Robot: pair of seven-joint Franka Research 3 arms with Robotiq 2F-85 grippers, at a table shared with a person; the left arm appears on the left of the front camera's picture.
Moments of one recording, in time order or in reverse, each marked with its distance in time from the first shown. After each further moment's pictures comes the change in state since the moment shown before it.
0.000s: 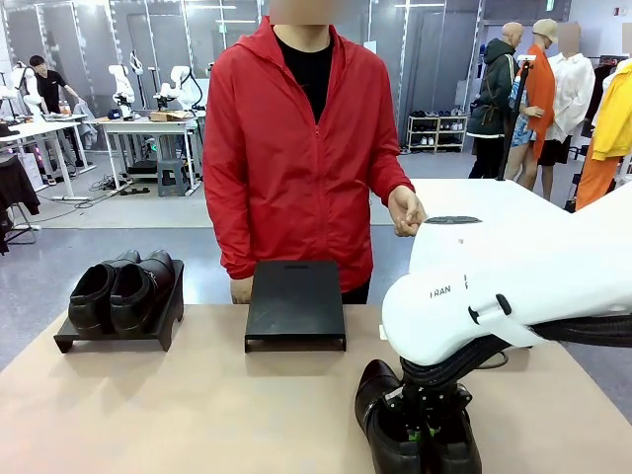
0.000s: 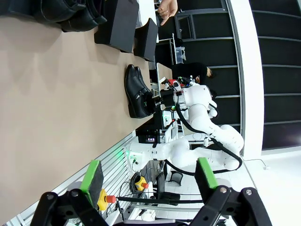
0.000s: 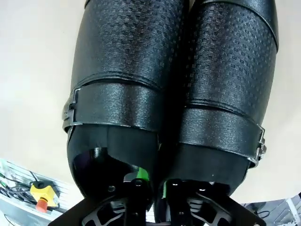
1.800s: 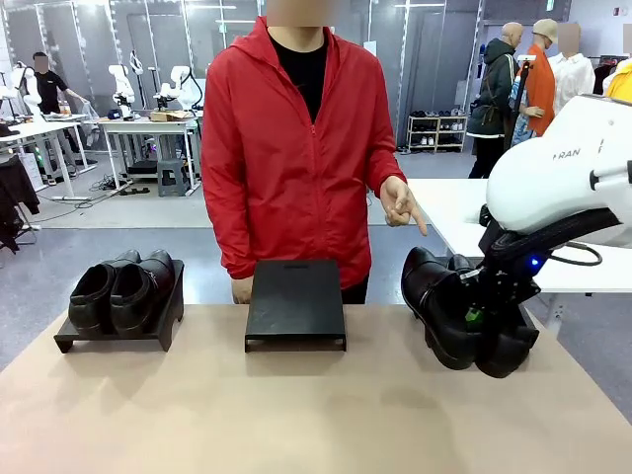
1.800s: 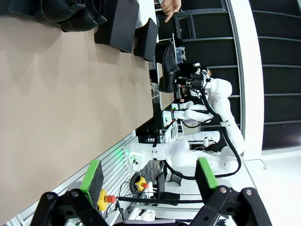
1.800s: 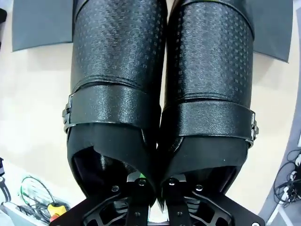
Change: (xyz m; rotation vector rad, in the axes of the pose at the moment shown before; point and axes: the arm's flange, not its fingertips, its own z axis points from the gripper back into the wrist) left arm 0.000 0.000 0.000 0.000 0.000 0.000; right arm 0.032 -0.129 0.149 0.121 -0.314 -0.059
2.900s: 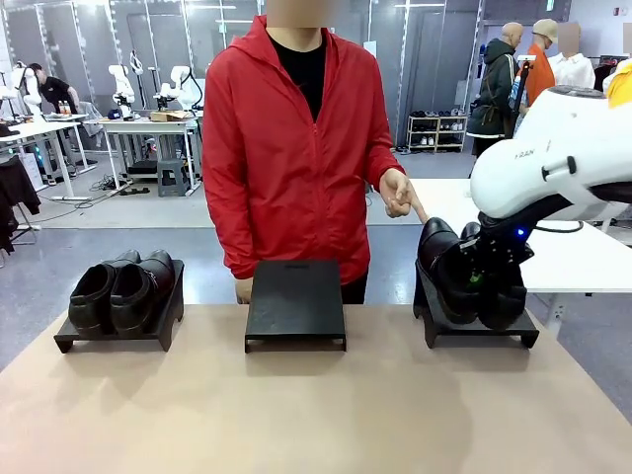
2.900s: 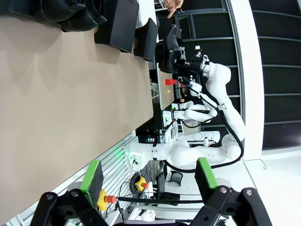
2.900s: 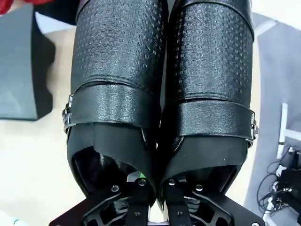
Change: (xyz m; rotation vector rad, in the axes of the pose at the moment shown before) left arm 0.000 0.000 0.000 0.000 0.000 0.000; right arm 0.105 -0.036 -0.012 -0.144 -0.120 -0.039
